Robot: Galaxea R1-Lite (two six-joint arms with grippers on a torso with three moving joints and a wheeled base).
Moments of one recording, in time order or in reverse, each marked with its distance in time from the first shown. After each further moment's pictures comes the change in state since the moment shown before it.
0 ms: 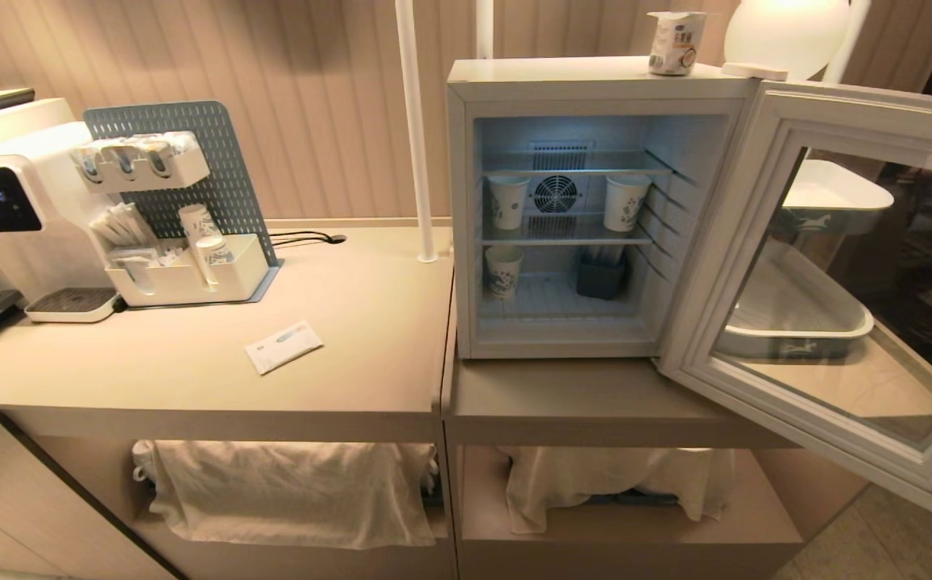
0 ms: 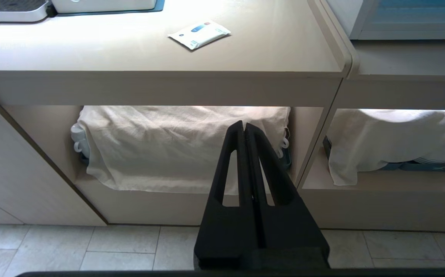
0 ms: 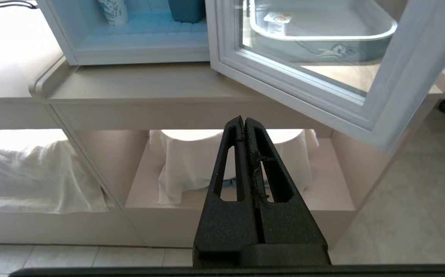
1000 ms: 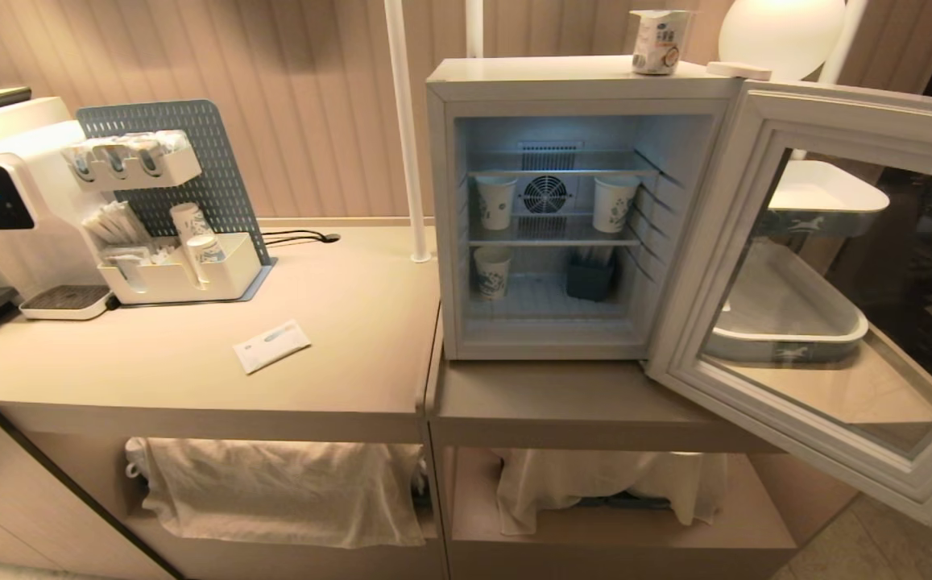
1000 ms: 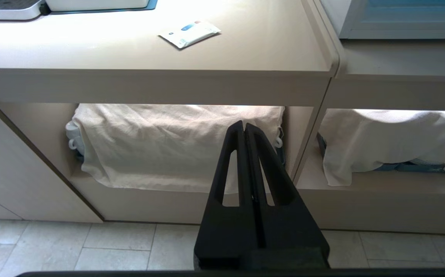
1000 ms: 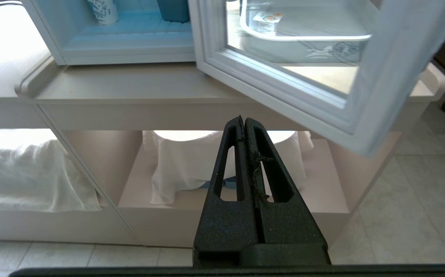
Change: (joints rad) left arm 0.001 0.000 -0.002 0.002 0.000 0.002; right arm 0.001 0.000 0.006 -0.003 0.000 0.006
